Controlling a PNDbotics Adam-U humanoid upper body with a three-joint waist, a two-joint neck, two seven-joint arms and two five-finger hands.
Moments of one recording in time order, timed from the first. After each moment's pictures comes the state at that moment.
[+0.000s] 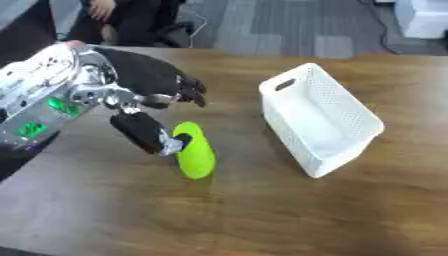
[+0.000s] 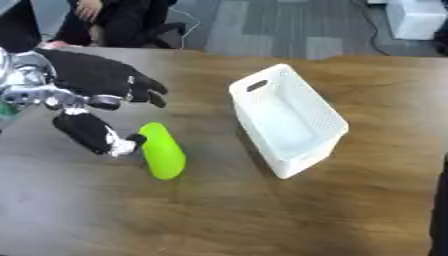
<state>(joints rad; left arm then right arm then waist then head) -0.60 0.93 -0.45 -1.99 -0.73 0.03 -0.91 -0.57 -0.15 -0.10 -1.99 -0.75 -0.78 0.33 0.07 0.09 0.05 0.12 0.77</state>
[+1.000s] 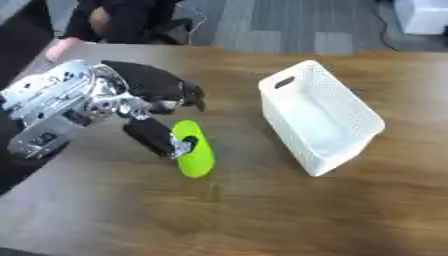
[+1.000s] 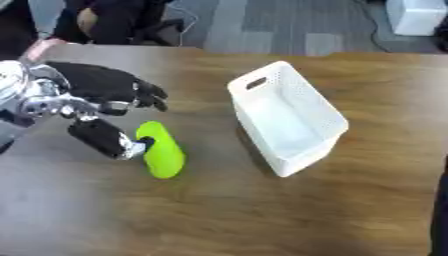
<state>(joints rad) -0.56 0.93 -0.50 -1.99 -0.76 0.15 -0.91 -0.58 -0.14 -0.09 -1.99 -0.76 -0.78 0.33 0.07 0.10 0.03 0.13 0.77</state>
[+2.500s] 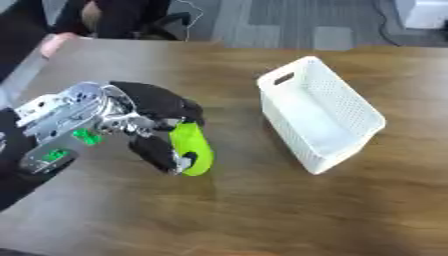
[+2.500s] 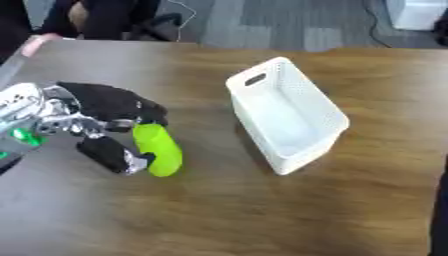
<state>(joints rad) -0.51 0.93 -0.53 -1.99 -0.80 0.18 -0.91 -0.59 -0.13 -0.09 -1.99 -0.77 -0.77 0.34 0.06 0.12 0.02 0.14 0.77</state>
